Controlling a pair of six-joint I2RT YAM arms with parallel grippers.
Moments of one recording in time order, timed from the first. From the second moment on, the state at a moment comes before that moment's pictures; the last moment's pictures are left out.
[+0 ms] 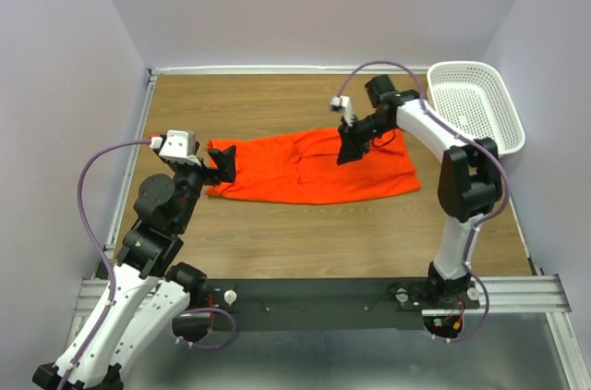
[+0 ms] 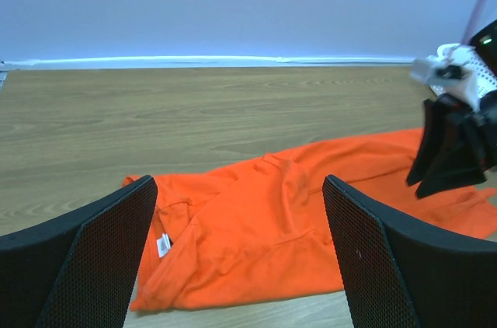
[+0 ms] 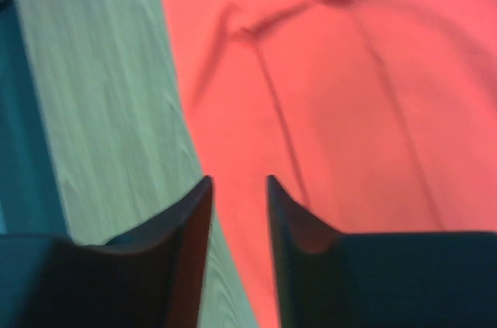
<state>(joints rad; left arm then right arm) -0.46 0.51 0.69 -0.16 -0.23 -0.17 0.30 1.91 1.55 -0.89 -0.83 -0.69</state>
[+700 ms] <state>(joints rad) -0.45 0.46 0.68 -0.16 -0.23 -0.19 0.46 2.36 1.96 -0.86 -0.92 -0.51</state>
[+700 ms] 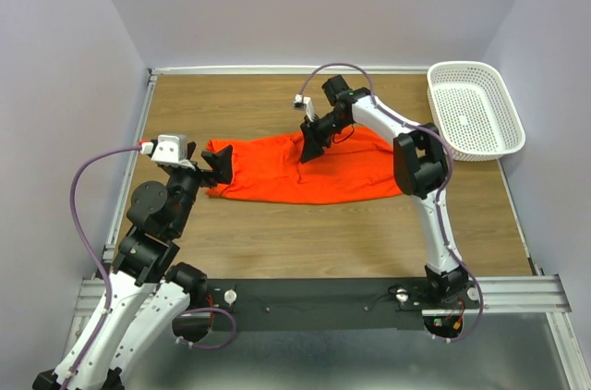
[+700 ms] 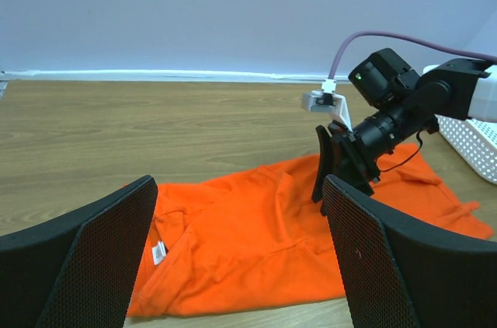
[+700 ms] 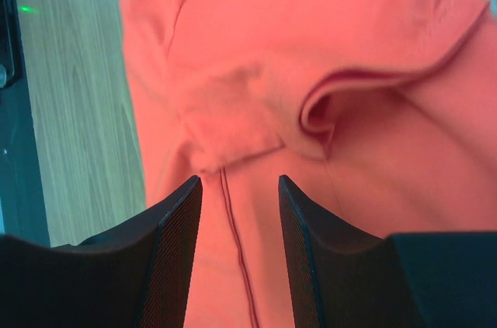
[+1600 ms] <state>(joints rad) -0.45 0.45 0.68 -0.16 -0.23 -0.19 0.50 2.46 2.09 -0.84 -0.78 -0.46</state>
